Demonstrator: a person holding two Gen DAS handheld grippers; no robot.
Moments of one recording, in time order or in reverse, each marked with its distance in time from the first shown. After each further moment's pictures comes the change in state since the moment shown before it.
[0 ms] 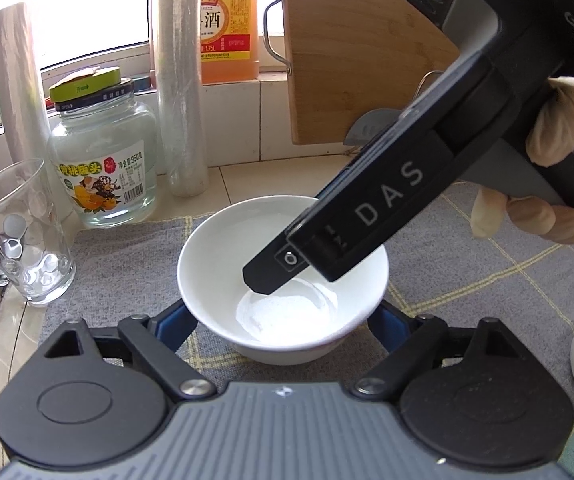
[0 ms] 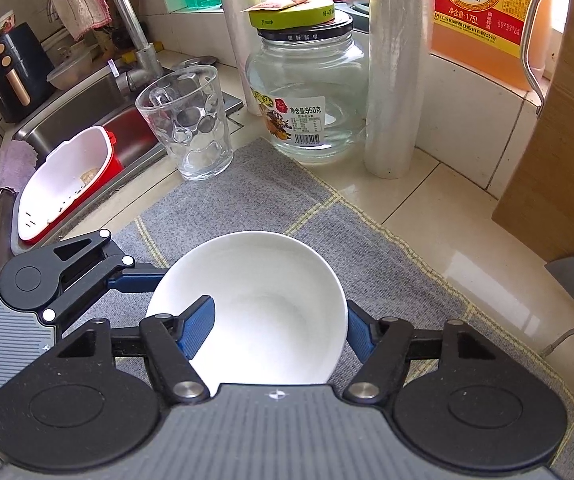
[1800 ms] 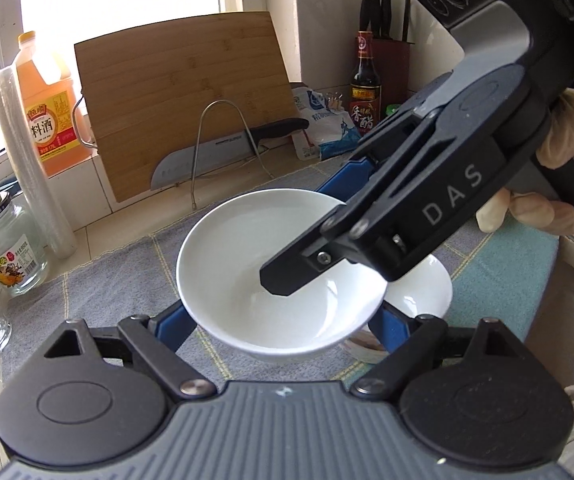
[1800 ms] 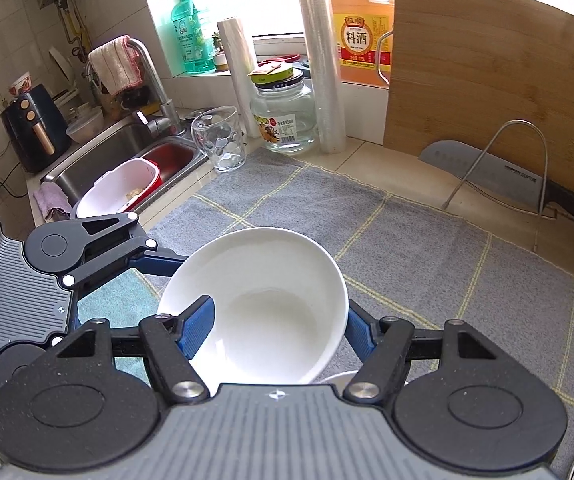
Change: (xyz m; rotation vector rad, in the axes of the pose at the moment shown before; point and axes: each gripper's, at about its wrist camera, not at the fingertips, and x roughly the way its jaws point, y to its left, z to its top) left arm -0.115 -0.161 -0.002 0.277 0.008 -0.208; right arm -0.192 0.038 -0.163 0.158 -0.190 -0.075
